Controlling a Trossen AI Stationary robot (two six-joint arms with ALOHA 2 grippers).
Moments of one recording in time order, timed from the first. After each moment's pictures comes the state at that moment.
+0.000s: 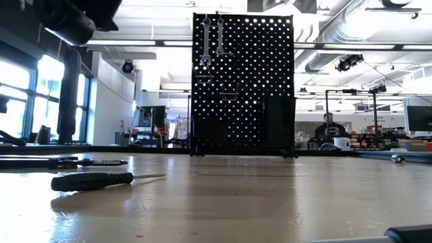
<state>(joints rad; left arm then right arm) -0.06 1.48 0.59 1.57 0.54 -0.42 0.43 1.75 1.84 -0.28 0.54 -0.55</state>
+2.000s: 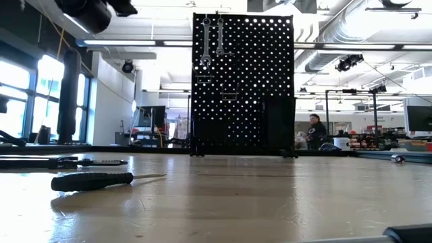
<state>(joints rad) -0.07 1.53 0.75 1.57 0.69 -0.59 0.39 1.75 1.84 -0.18 0.20 -0.72</state>
